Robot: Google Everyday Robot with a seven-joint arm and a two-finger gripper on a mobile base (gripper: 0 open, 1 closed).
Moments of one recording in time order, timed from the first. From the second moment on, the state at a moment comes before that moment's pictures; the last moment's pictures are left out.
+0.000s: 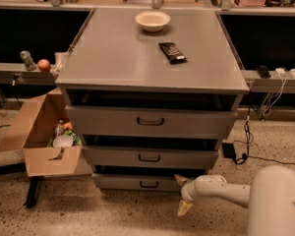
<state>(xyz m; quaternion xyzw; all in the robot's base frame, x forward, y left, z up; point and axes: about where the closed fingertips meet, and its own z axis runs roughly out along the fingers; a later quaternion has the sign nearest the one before) 0.559 -0.174 0.202 -0.69 0.68 0.05 0.23</state>
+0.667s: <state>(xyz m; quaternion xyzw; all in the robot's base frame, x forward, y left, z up) 0.591 -0.176 0.168 -0.68 0.70 0.05 0.23</state>
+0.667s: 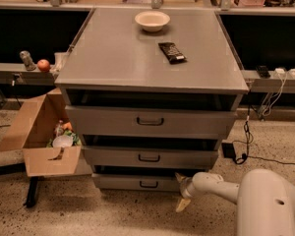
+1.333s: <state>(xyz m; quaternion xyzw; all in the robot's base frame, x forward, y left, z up) 0.611 -0.171 0.152 -0.68 0.70 0.05 0.23</state>
